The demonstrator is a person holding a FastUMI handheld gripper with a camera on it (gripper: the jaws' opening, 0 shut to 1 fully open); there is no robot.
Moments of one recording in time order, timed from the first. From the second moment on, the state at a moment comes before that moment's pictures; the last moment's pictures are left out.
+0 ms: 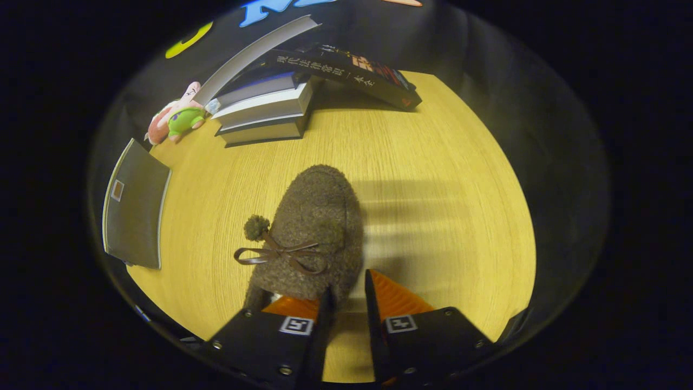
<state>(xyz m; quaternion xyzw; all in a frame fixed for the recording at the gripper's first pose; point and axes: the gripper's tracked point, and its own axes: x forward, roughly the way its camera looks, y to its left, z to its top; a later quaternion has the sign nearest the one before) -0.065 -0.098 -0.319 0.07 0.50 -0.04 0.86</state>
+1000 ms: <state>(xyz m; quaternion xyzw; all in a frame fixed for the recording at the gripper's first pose) -0.034 0.011 -0.191 0.10 0.46 0.02 0.88</state>
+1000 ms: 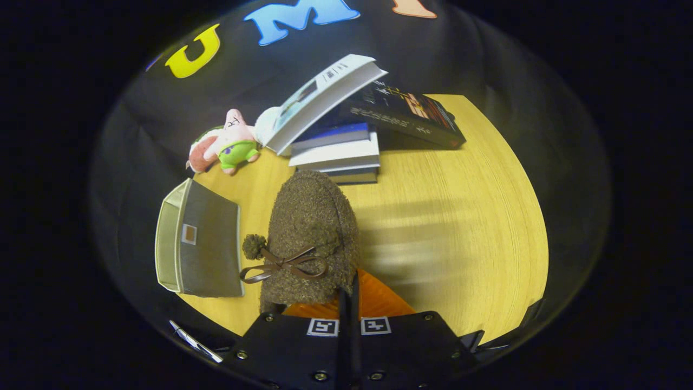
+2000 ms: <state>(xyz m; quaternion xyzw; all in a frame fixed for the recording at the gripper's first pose) 0.011 0.264 -0.109 0.07 0.45 0.14 0.88</state>
